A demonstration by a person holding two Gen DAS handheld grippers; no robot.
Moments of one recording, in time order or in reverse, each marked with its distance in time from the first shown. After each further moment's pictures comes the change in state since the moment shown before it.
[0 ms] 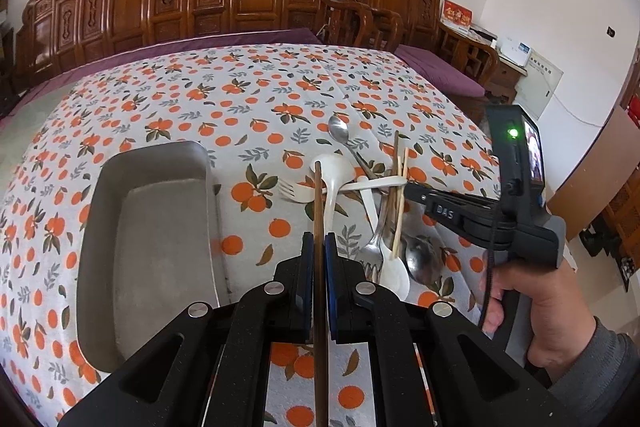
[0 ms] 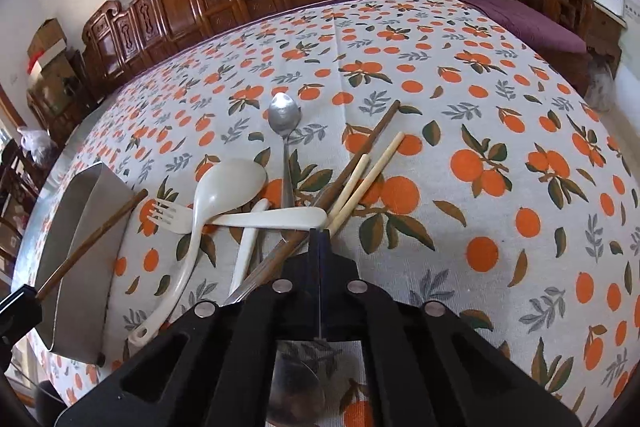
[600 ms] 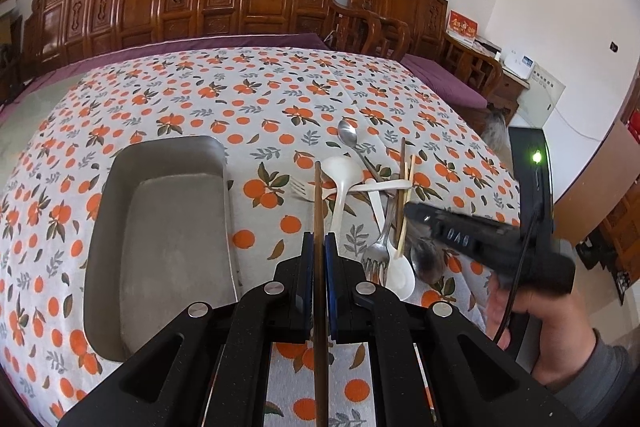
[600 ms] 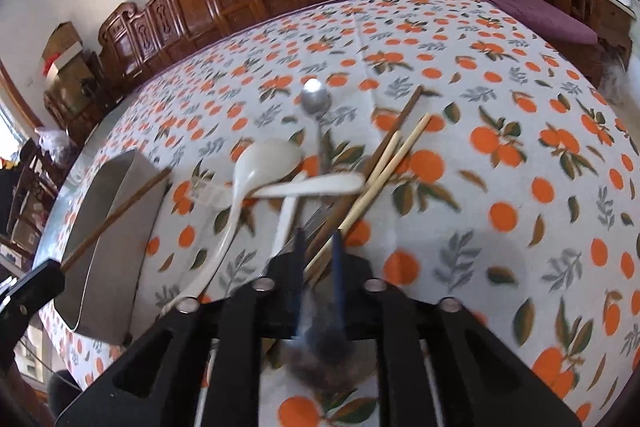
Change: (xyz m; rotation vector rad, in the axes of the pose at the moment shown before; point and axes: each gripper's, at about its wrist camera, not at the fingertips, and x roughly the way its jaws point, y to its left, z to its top) left arm -0.010 0.012 -0.006 -0.043 -0.025 -0.009; right arm -0.016 0.018 -0.020 0.000 0.011 0.075
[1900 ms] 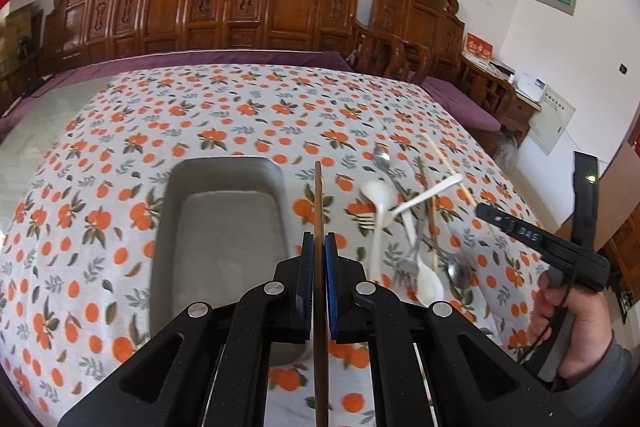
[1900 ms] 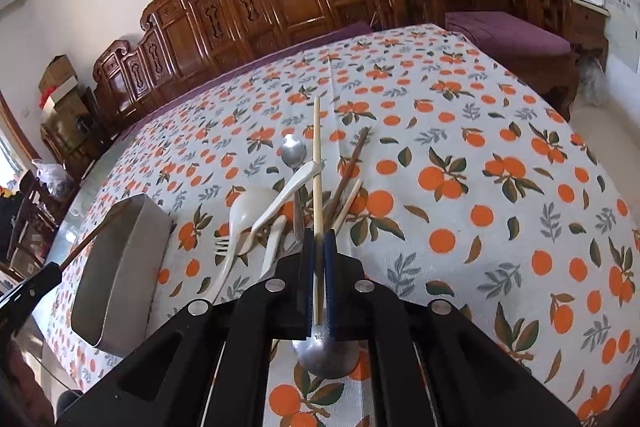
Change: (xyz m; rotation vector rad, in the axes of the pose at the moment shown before) left arm -0.032 0.044 0.008 -0.046 -0.057 0.048; right arm -0.051 -0.020 0.011 0.050 -0.140 -0.021
